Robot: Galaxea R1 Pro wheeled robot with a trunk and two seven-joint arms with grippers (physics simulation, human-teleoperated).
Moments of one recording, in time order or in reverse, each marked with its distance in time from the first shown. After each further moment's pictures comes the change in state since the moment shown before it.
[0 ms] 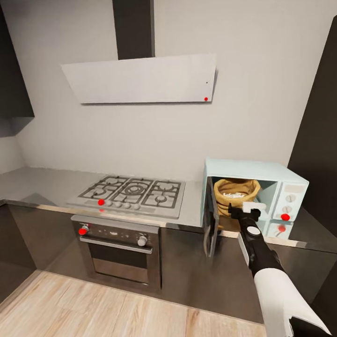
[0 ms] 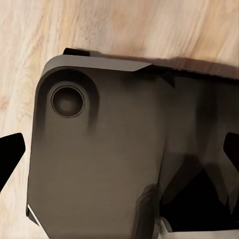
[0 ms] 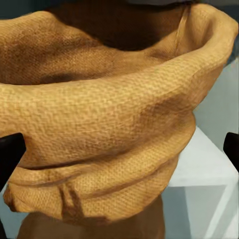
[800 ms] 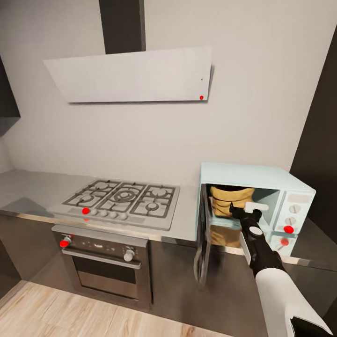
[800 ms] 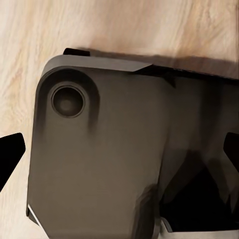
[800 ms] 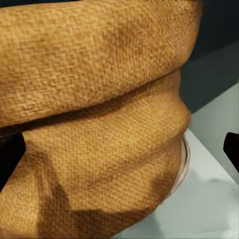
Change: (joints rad) left arm 0.000 0.000 0.000 0.000 0.002 0.000 0.000; right arm 0.000 -0.009 0.002 0.000 -0.076 -0.004 0.001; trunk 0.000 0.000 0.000
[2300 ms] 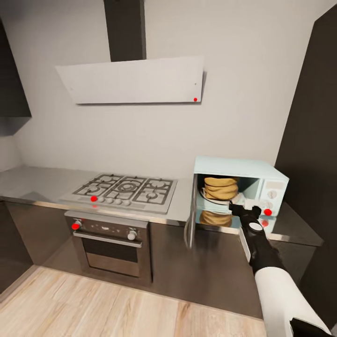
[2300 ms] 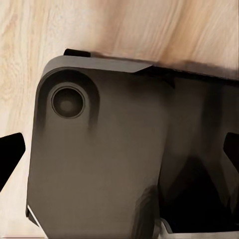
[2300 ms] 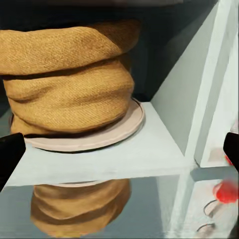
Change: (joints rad) left arm 0.000 0.000 0.000 0.001 0.002 -0.005 0.001; right arm 0.000 0.010 0.010 -0.065 0.013 0.082 0.013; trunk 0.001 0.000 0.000
